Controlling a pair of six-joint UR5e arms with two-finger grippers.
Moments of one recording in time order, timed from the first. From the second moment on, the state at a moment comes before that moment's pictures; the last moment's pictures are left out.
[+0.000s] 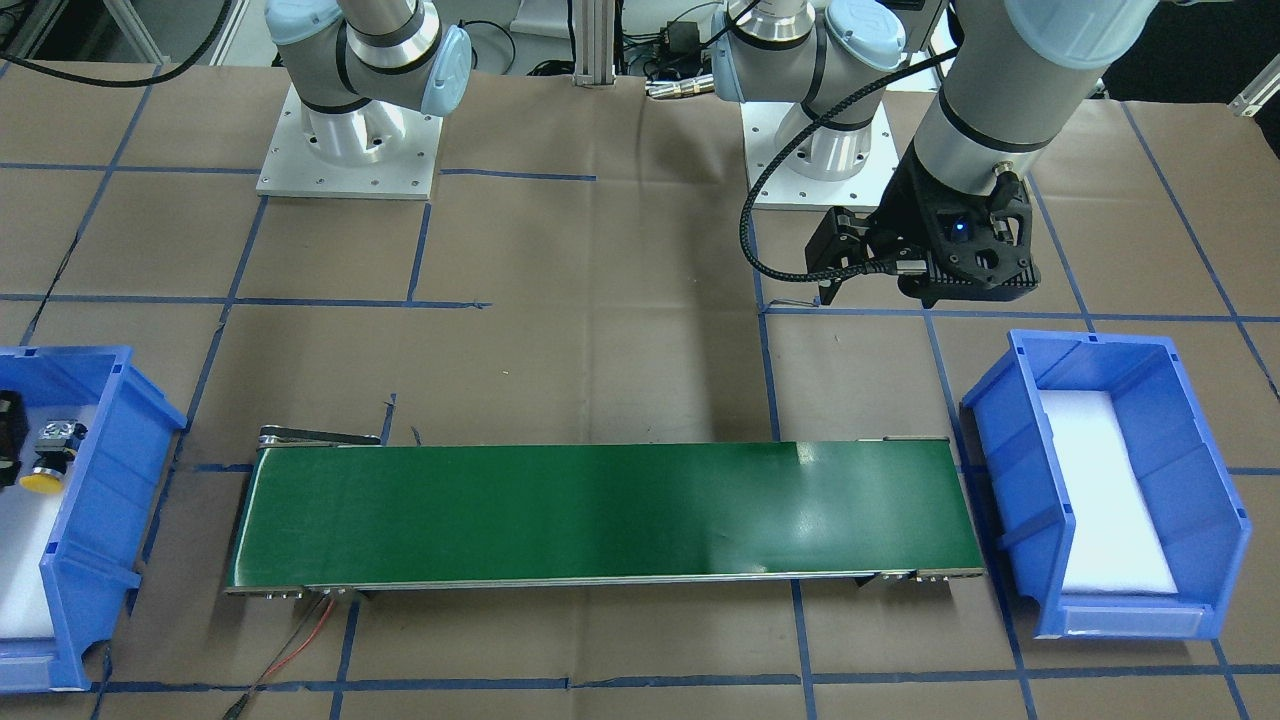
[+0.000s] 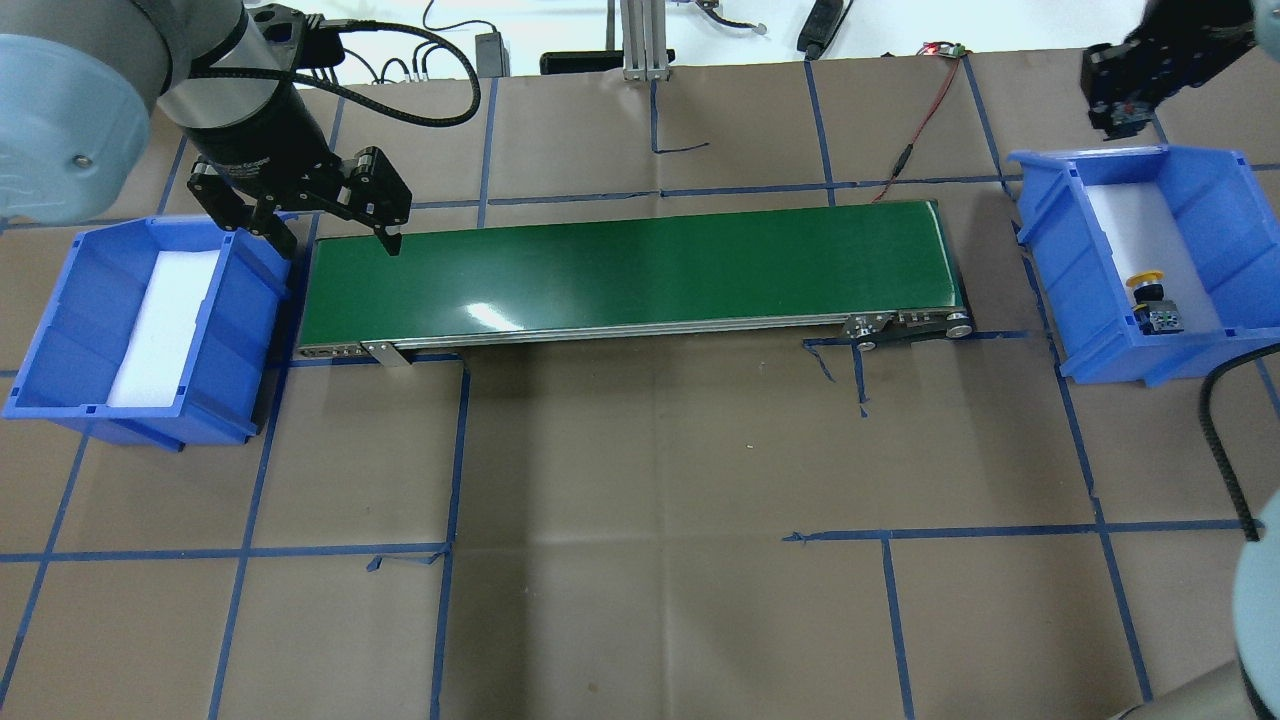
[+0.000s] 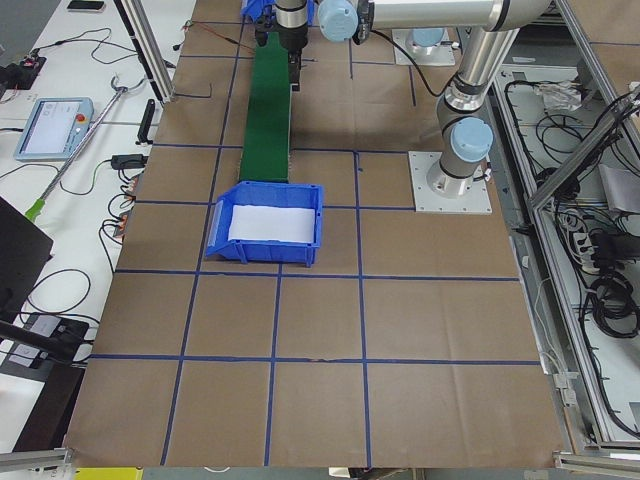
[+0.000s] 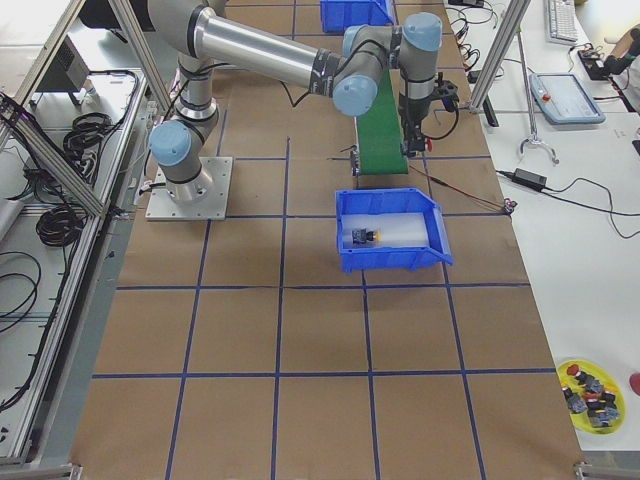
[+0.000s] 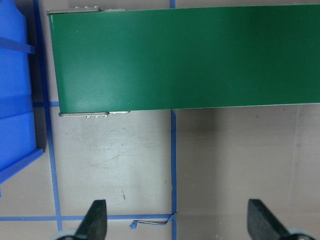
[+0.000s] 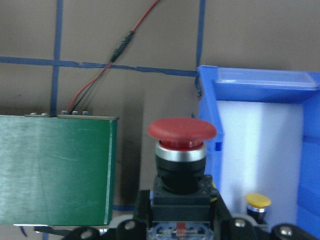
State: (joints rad) left arm -1.54 -1.63 -1.56 -1.55 1.57 0.05; right arm 1.20 -1.25 1.39 -1.86 -1.61 -0.50
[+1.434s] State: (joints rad) left arm -1.54 -1.63 -1.56 -1.55 1.57 0.04; right arm 1.10 -0.99 1.46 -2.04 -1.61 -0.59
